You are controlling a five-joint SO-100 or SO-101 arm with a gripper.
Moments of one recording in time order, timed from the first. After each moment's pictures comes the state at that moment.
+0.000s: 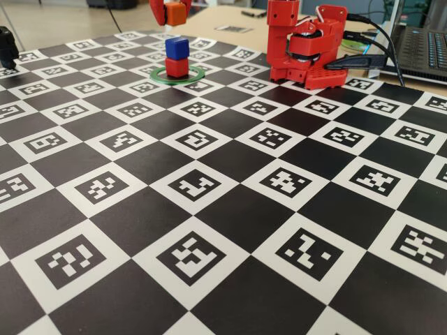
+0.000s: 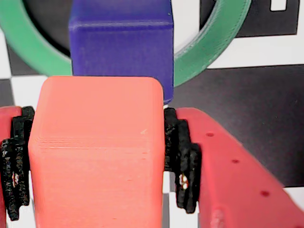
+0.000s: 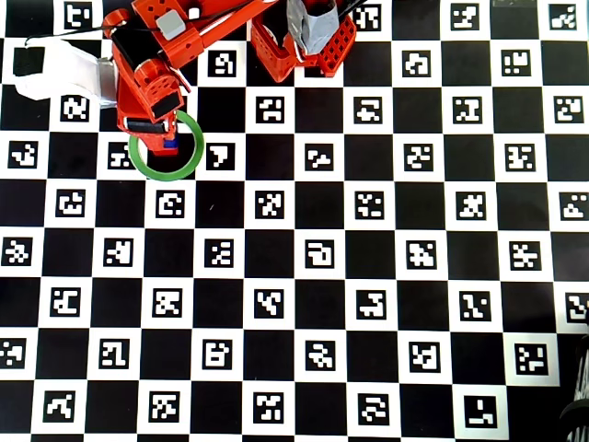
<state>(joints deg) 57.1 102.3 103.9 84.8 -54.3</state>
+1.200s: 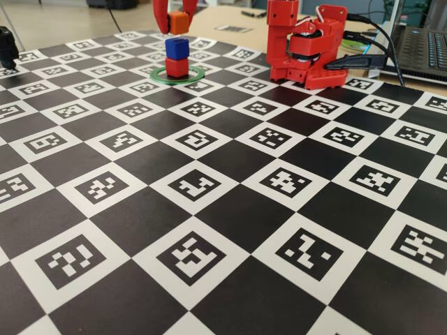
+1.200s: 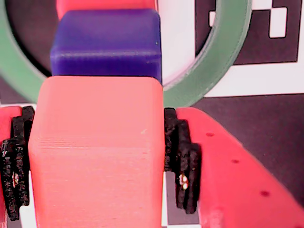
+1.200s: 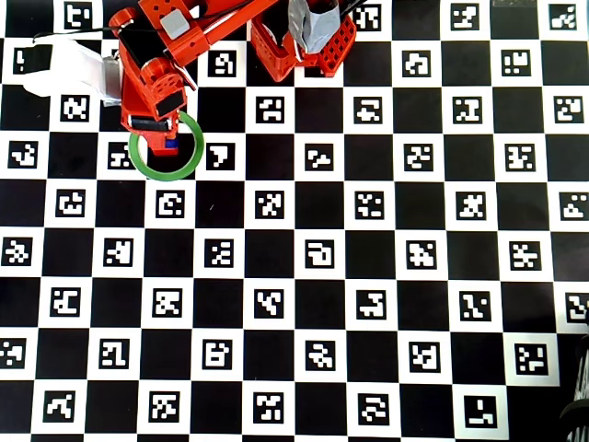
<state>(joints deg) 58.4 105.1 111.5 77.7 -55.2</state>
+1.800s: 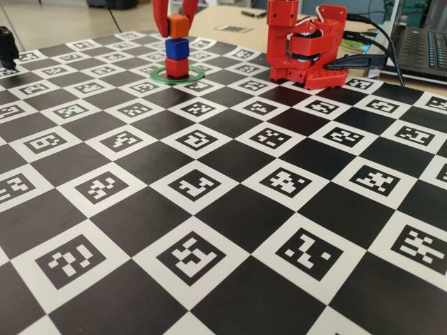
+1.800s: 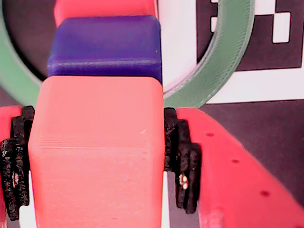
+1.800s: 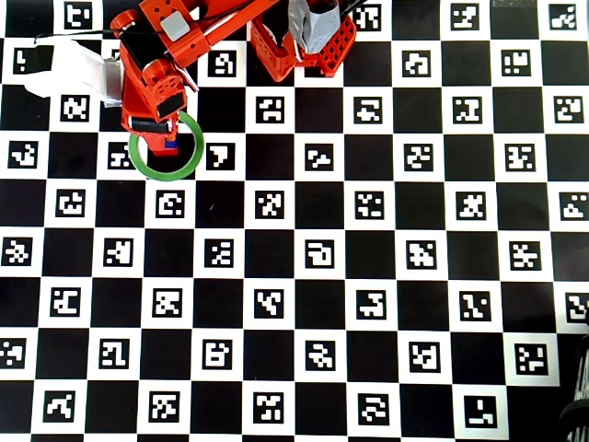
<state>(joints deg) 58.4 105.1 113.5 75.7 -54.7</state>
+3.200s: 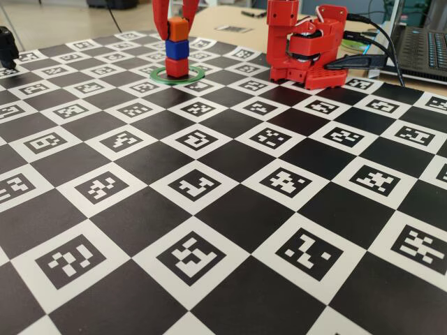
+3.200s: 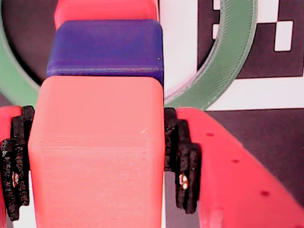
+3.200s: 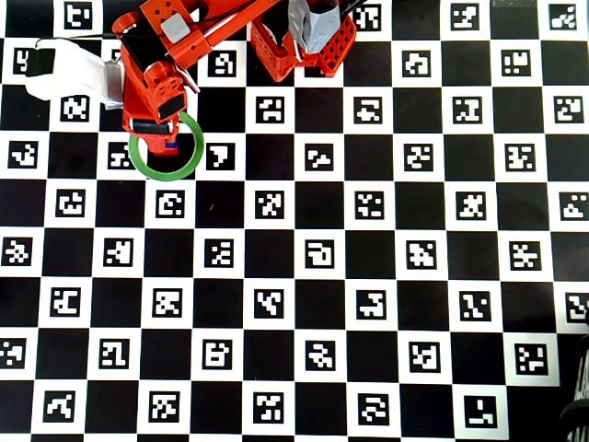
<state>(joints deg) 58.4 105.1 115.1 73.9 -55.7</state>
